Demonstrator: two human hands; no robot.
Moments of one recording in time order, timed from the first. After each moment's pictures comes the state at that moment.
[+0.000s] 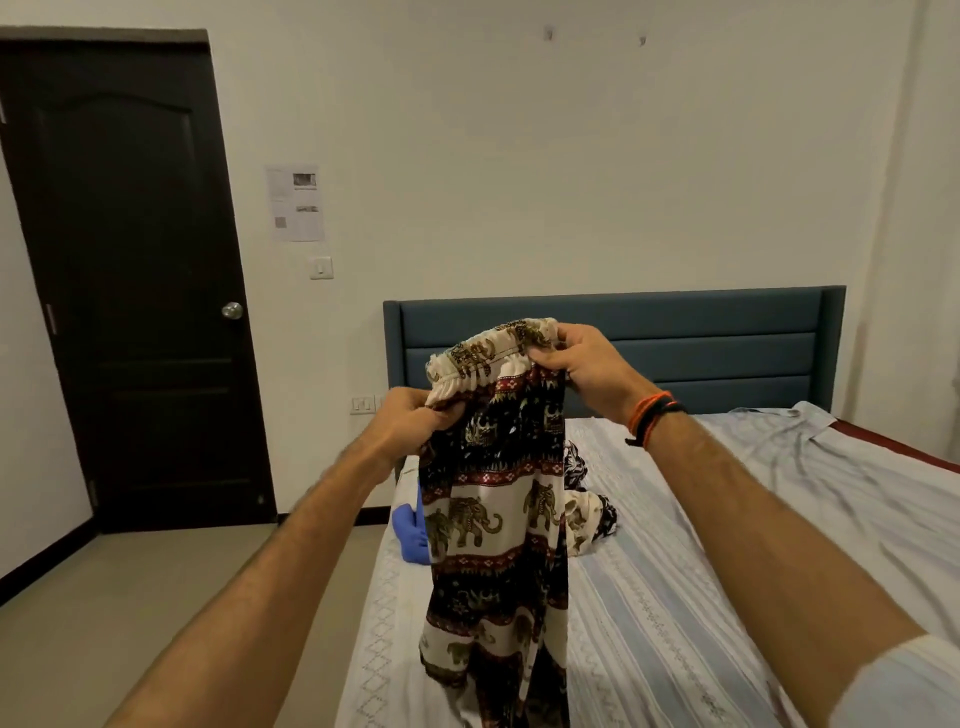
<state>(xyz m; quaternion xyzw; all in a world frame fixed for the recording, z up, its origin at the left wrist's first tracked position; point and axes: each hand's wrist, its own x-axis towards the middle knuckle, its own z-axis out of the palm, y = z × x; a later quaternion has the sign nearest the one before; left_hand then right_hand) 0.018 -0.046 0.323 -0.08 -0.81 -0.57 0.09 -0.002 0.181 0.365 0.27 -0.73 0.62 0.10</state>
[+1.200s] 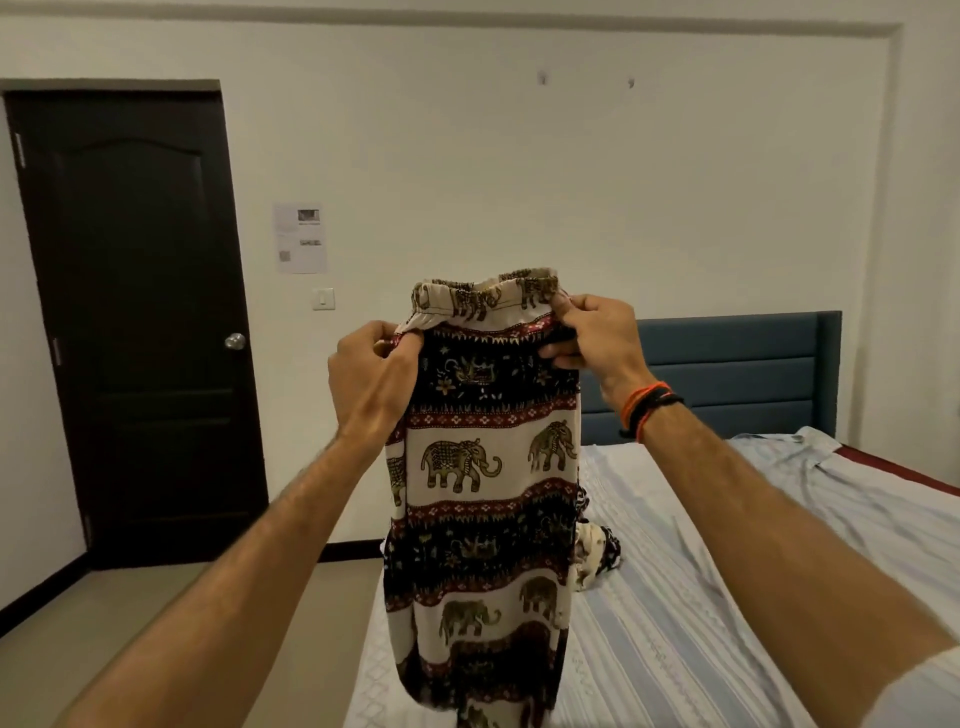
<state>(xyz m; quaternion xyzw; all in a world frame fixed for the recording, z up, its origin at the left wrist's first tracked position) 0.029 -0.044 0.389 -0.07 -0.72 -0.55 0.43 0.018 0.178 0.418 0.15 -0.68 0.67 0.27</state>
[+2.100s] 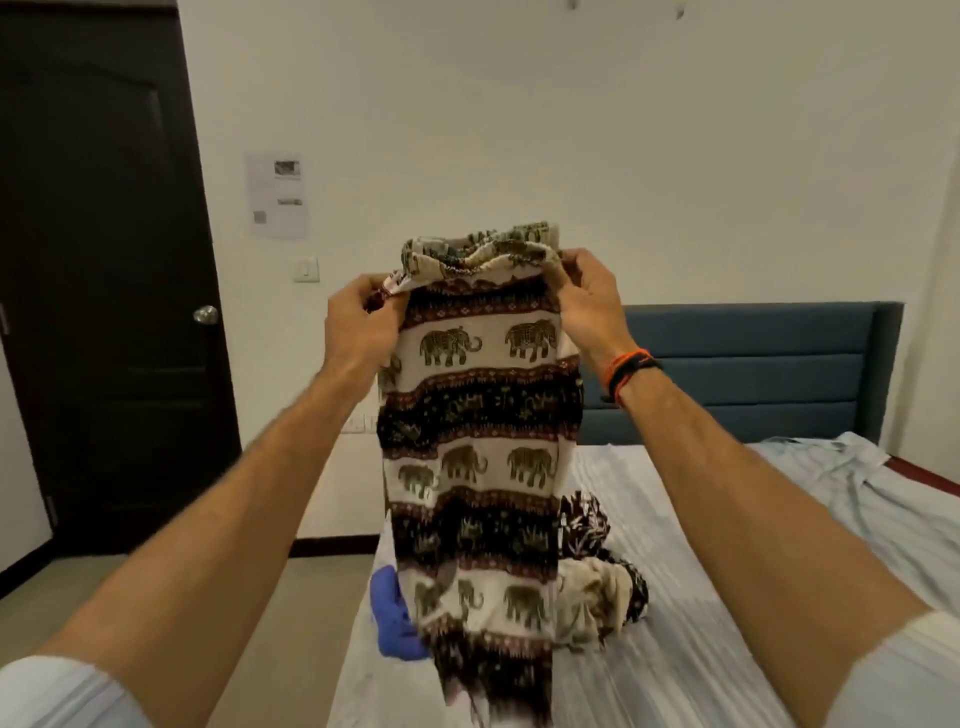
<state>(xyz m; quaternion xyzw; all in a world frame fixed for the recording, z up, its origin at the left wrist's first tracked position) -0.213 -0.069 0.429 -0.08 -0.68 -0.63 0.35 -0.221 0.163 0.447 0.21 -0.72 0.57 0.35</state>
